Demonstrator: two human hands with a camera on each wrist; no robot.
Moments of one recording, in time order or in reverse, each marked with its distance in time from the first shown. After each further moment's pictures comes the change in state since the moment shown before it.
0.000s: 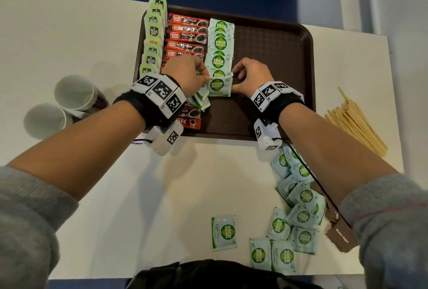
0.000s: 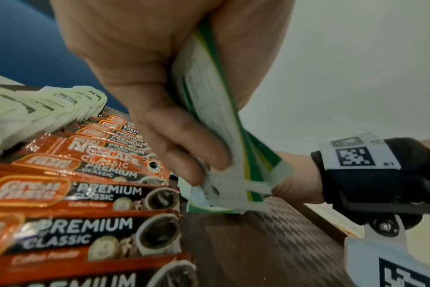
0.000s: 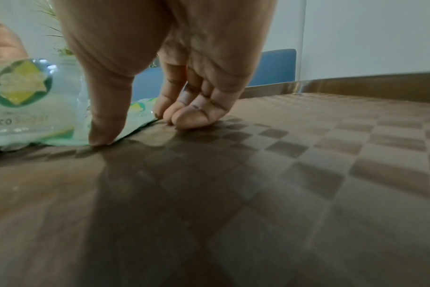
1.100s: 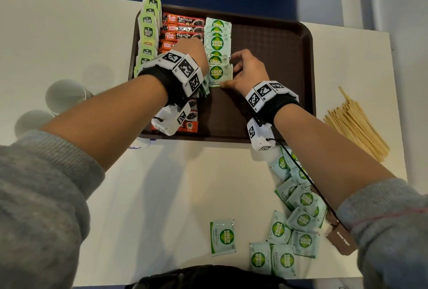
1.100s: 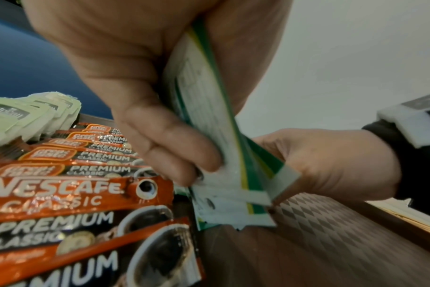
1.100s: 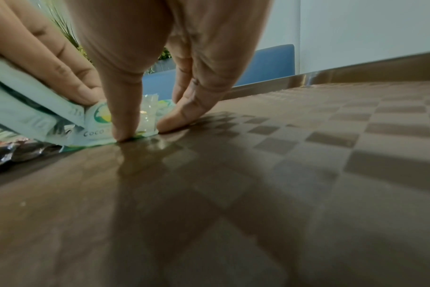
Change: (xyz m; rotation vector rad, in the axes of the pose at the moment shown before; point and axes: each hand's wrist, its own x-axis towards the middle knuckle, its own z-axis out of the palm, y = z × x) left_hand 0.059 0.018 0.007 0.332 -0.039 -0.053; right_hand 0.006 -0.005 0.006 0.230 0.060 0.057
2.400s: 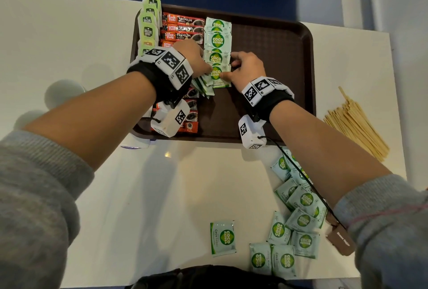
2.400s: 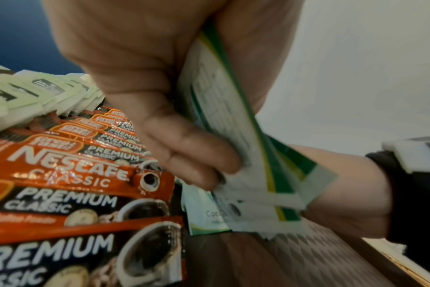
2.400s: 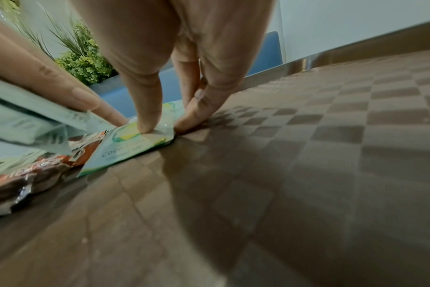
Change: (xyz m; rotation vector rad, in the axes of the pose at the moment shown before) left_hand -0.016 -0.002 -0.017 -0.106 -0.154 0.004; right_hand 0.012 -0.004 0.004 -0.096 0.051 0.045
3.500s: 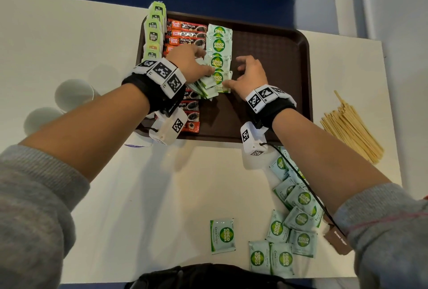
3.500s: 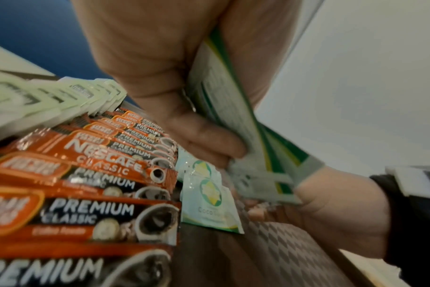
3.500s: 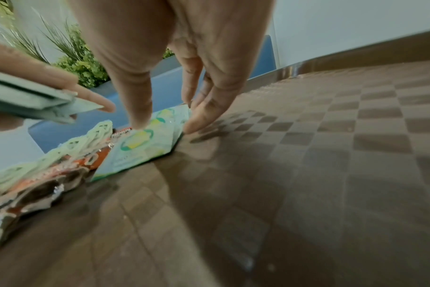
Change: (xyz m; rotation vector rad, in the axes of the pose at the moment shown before) left_hand -0.025 -0.013 0.000 -0.296 0.122 0.029; right_hand -0.018 0.001 -0.001 0.088 0.045 0.019
